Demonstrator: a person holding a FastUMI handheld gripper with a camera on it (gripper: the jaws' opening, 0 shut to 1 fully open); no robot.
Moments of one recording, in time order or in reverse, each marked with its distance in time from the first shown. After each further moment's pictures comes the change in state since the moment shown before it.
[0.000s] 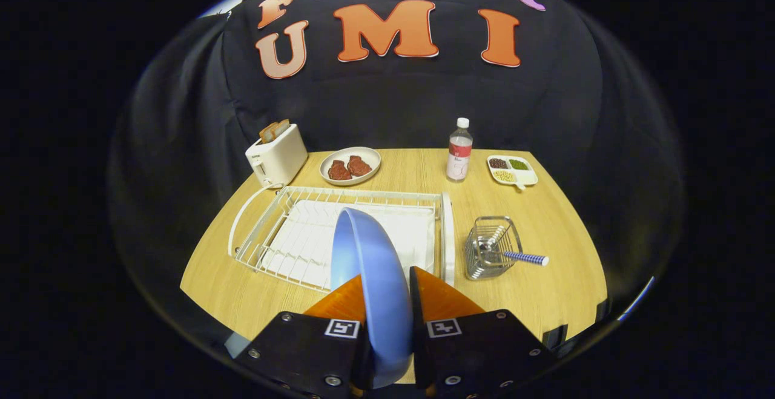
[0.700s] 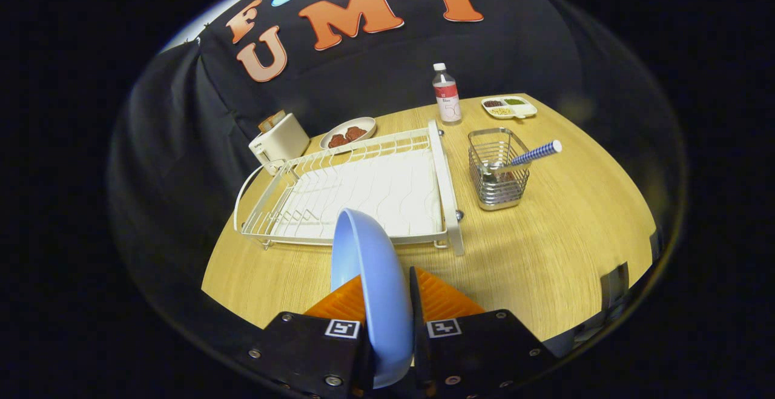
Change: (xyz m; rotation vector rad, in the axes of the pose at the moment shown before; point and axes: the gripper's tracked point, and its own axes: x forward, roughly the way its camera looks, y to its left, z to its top) arm 0.017 -0.015 -0.108 0.208 0.071 0.100
